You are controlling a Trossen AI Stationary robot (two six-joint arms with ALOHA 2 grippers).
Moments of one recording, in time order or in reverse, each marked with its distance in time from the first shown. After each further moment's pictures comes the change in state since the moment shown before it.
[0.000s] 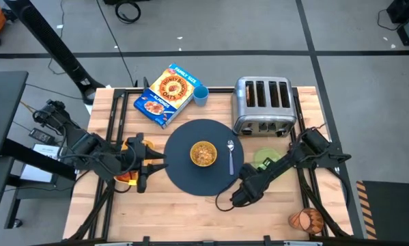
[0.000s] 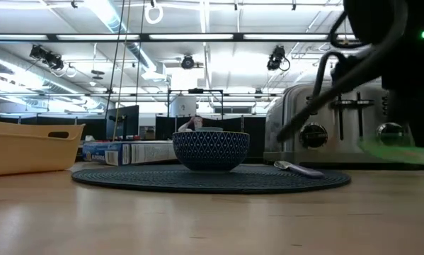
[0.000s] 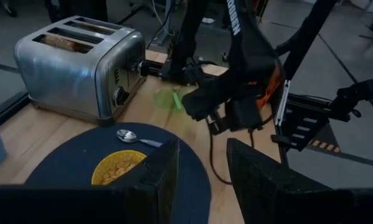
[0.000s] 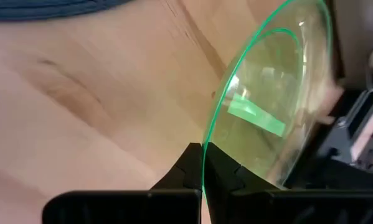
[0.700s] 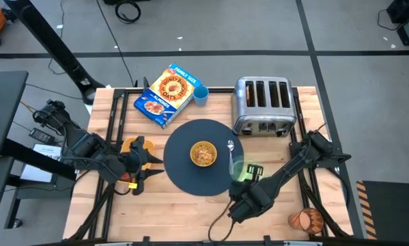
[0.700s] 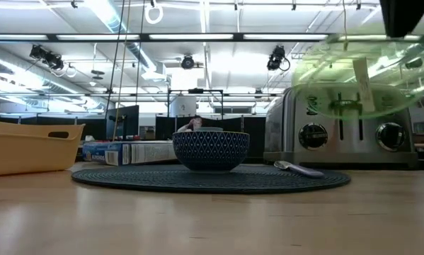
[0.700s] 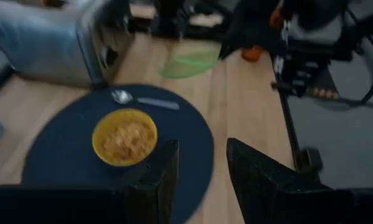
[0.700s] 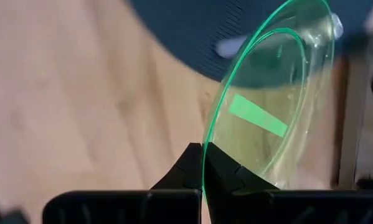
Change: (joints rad) left arm 0.000 0.000 0.000 -0.172 0.129 -0.013; right arm 0.085 -0.002 0.496 -0.147 0.045 -0.476
